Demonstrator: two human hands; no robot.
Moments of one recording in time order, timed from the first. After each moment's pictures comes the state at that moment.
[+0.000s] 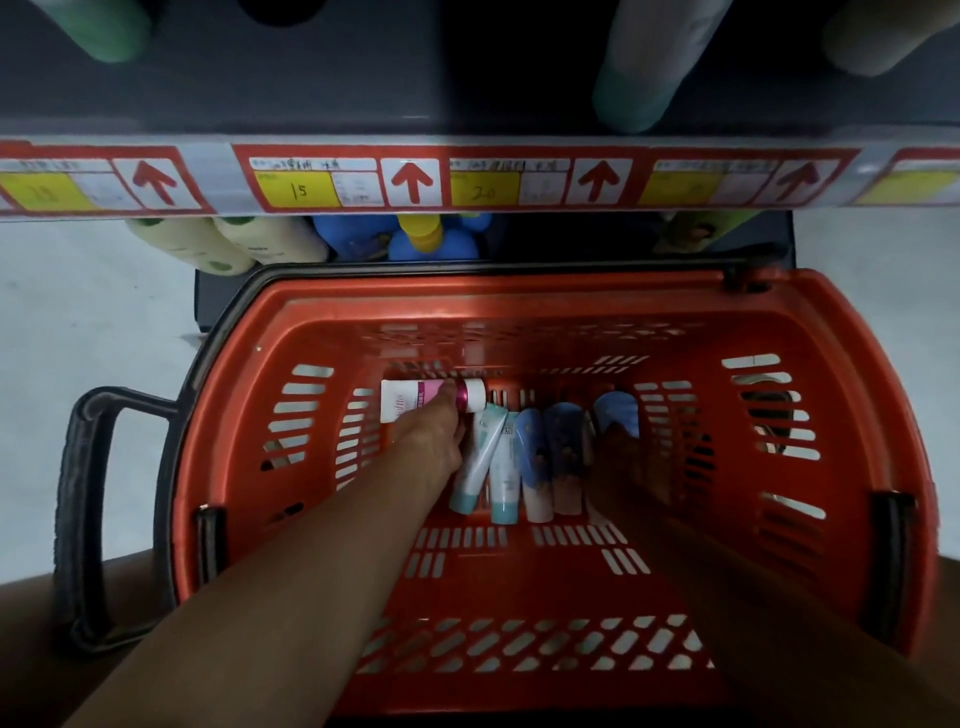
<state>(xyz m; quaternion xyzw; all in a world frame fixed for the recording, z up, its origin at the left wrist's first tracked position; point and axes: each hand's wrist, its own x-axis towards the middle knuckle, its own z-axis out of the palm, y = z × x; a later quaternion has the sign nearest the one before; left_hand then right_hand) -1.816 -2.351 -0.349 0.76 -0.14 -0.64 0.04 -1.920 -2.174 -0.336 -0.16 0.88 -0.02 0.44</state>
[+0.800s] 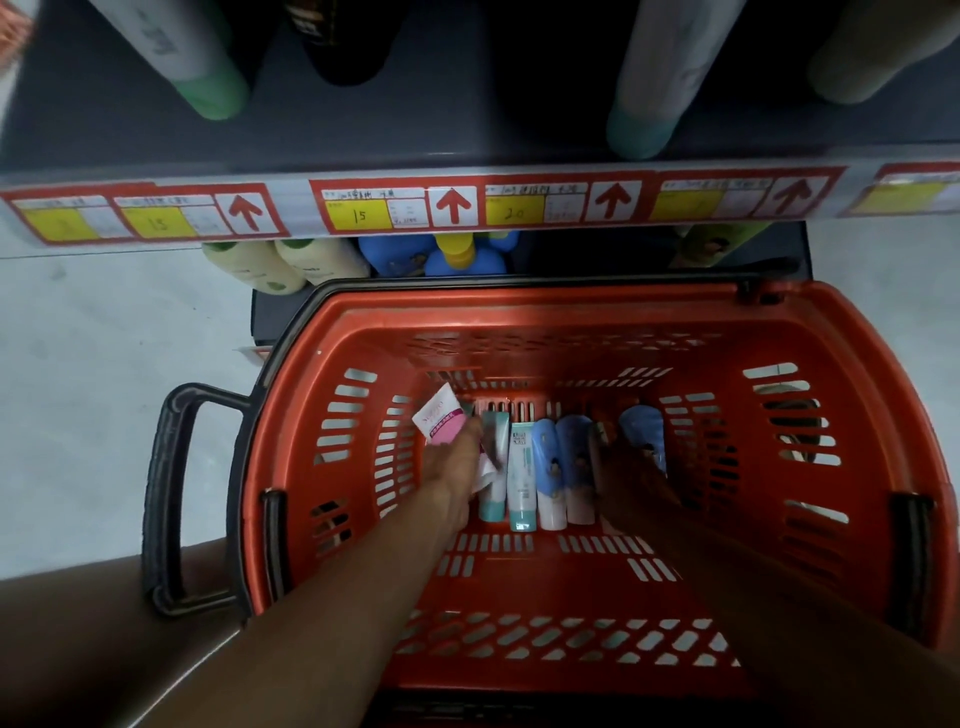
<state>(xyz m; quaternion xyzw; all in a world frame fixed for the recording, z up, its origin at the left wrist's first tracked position) -1.768 -2.329 -0.322 0.71 -0.33 -0.63 -0.02 -1.911 -2.164 -0.362 -0.34 0.84 0.01 0.41</state>
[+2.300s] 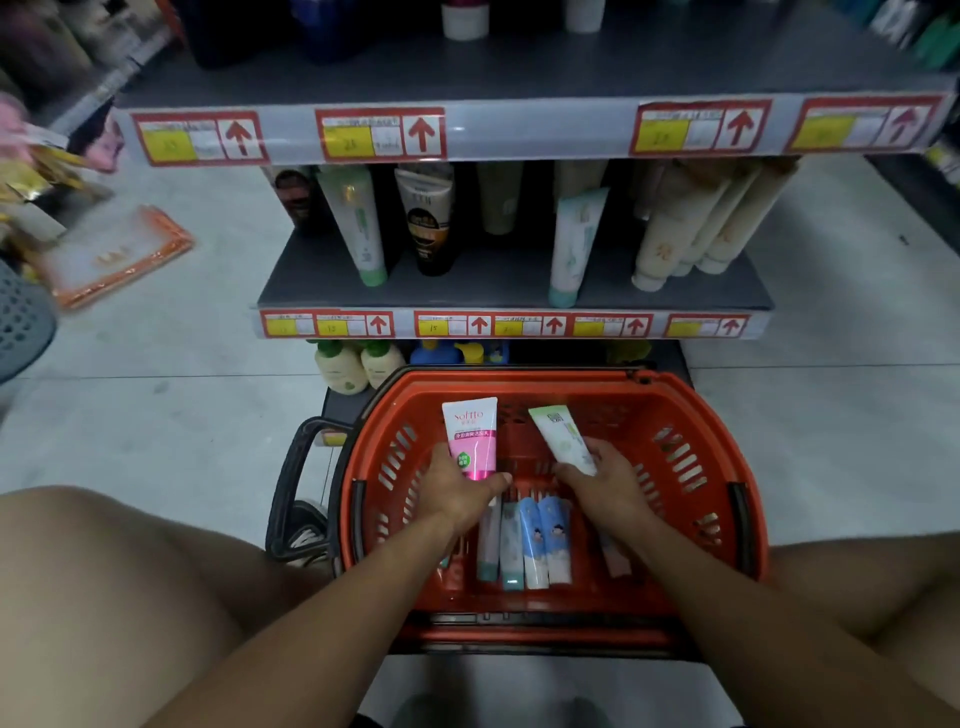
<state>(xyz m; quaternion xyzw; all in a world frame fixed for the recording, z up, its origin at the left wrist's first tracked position) -1.734 -2.312 -0.178 0.54 -0.65 -0.53 0.06 -1.881 -2.174 -0.186 -0.12 0.81 -0.48 0.33</state>
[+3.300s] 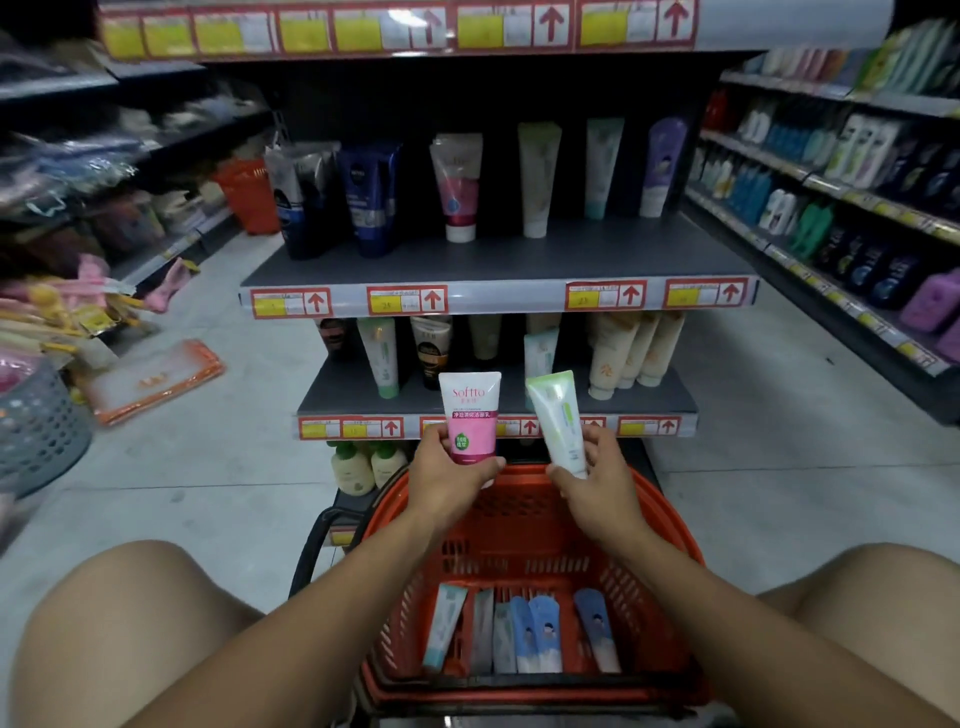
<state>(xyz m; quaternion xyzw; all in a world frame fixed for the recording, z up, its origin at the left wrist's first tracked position) -1.744 -2.308 -0.010 0.41 -0.68 -0.55 0.26 -1.877 -2.167 -0.032 -0.26 0.77 -0.55 0.18</state>
